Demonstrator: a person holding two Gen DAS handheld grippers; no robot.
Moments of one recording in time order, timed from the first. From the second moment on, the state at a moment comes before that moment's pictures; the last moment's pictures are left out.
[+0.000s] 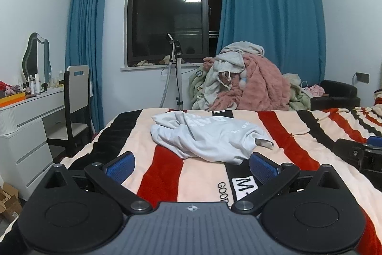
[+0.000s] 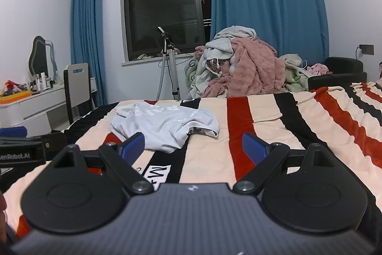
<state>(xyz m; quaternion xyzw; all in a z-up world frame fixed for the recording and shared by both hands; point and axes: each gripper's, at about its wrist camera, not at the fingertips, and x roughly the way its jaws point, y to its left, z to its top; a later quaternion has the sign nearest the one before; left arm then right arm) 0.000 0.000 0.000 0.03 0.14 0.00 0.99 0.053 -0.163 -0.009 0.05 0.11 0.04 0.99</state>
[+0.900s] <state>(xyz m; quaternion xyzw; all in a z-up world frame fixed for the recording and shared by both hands) 0.000 -0.004 -0.004 0.03 0.14 0.00 0.99 0.055 -0.169 -0.010 0.06 0.11 0.03 0.99</state>
